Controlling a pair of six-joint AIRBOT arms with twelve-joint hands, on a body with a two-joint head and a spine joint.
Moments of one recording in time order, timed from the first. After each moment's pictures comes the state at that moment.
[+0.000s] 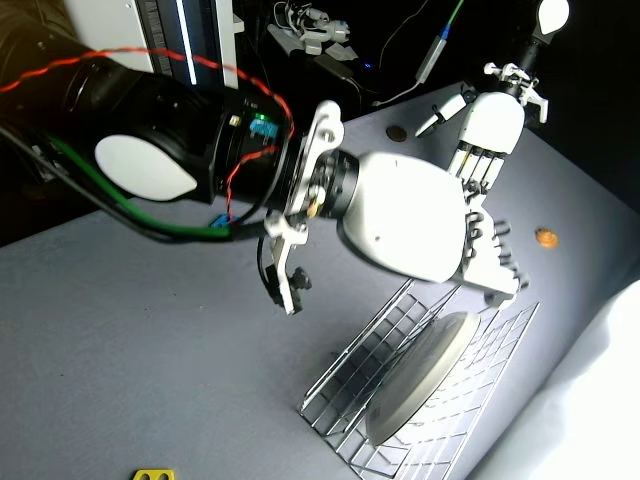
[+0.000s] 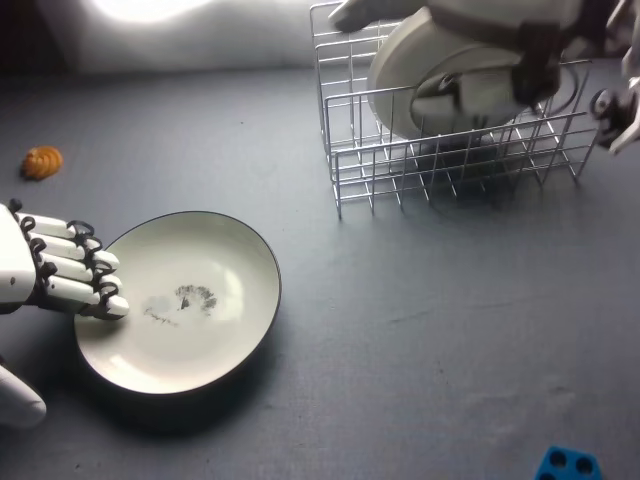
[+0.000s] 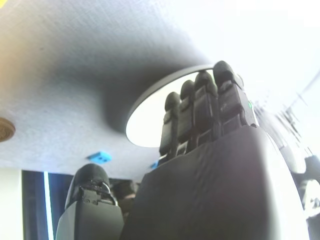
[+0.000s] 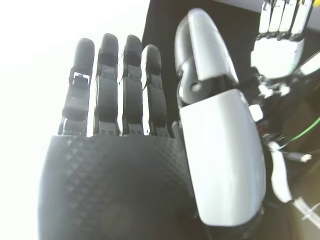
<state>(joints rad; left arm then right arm) 0.69 -0.84 1.38 1.58 -0.74 -0.30 -0.19 -1.07 1.04 0.03 0.32 -1.05</state>
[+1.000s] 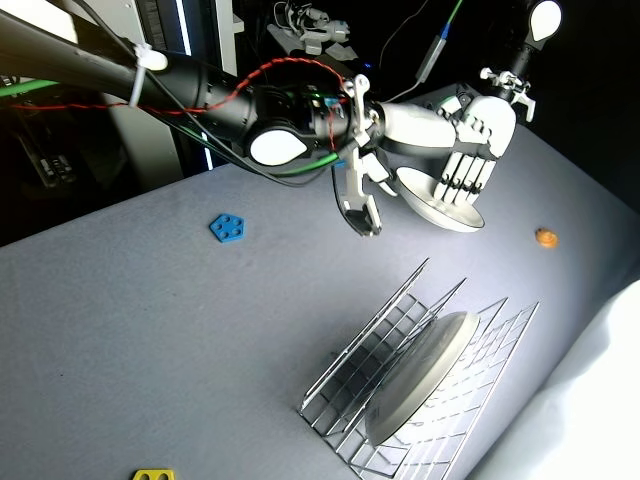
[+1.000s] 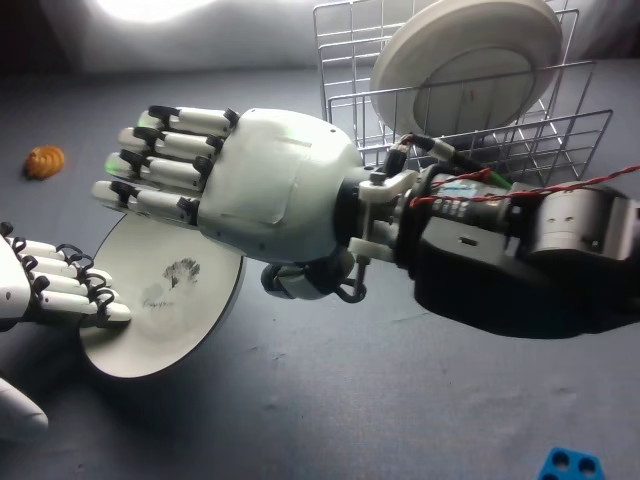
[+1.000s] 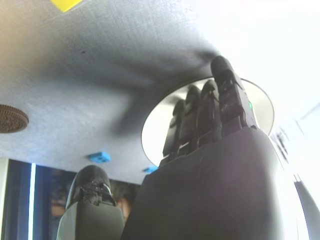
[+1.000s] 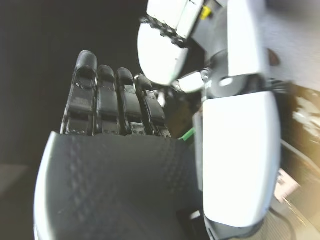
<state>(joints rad) 0.79 -0.85 1.38 1.56 -0.73 -0.39 -0.34 -1.47 1.12 0.04 0.44 -1.56</state>
